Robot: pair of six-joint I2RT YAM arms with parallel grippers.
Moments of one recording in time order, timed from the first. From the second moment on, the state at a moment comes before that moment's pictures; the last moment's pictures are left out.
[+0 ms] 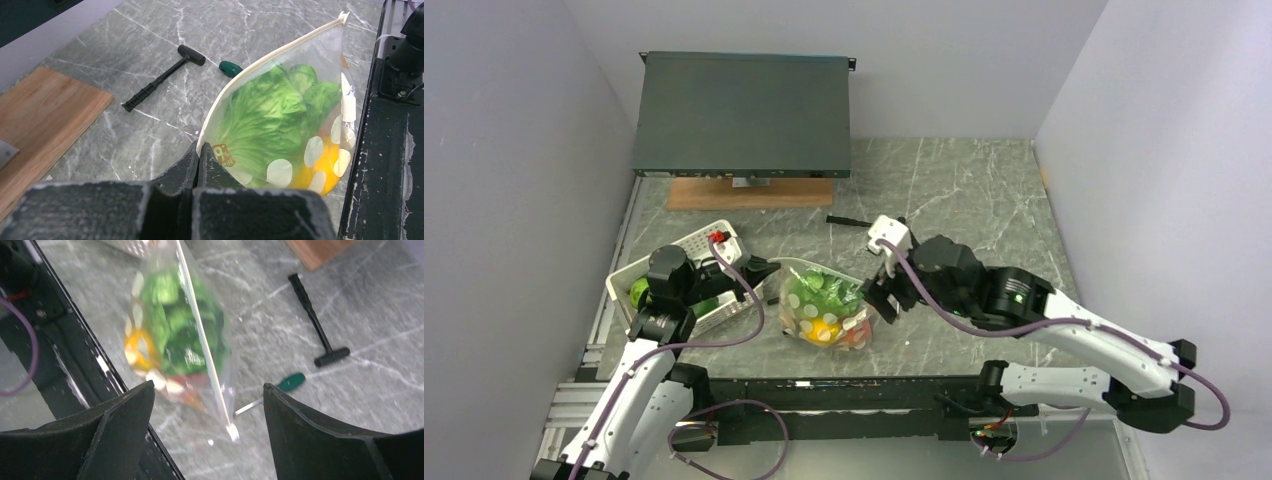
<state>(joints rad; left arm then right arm) -0.18 0.65 0.44 0.07 0.88 0.18 1.14 0.92 1.13 -0.74 0.21 -0.01</state>
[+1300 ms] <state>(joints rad) -0.20 0.50 0.41 0.11 0.75 0.14 0.86 1.23 1.16 -0.44 -0.08 0.28</state>
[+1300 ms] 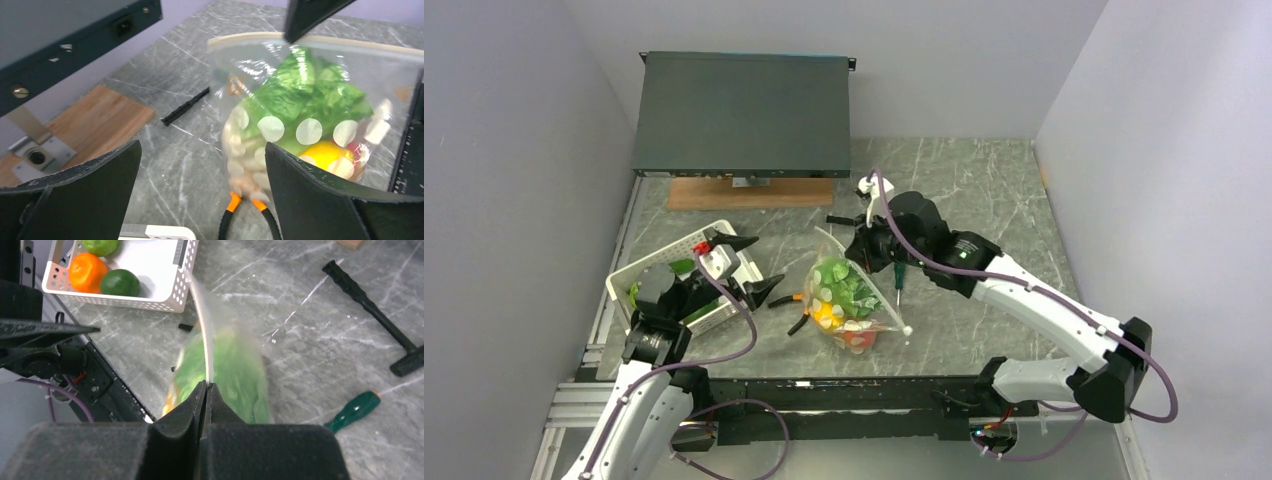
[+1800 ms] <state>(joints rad) -0.20 0.55 0.45 0.04 0.55 0.11 0.58 1.14 1.36 -0.64 0.21 0.43</state>
